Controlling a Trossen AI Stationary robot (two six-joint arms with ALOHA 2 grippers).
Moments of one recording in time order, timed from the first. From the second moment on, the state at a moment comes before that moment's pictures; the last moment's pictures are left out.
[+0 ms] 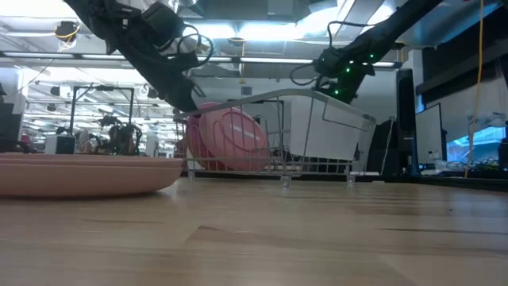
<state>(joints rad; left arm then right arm) 0.51 1.26 0.72 -0.08 -0.27 0.26 -0.82 1.74 1.28 -0.40 0.11 0.02</state>
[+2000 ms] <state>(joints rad) 0.47 1.00 0.72 -0.24 -0.36 0.00 -0.77 1.74 1.28 -0.34 -0.03 -0.01</state>
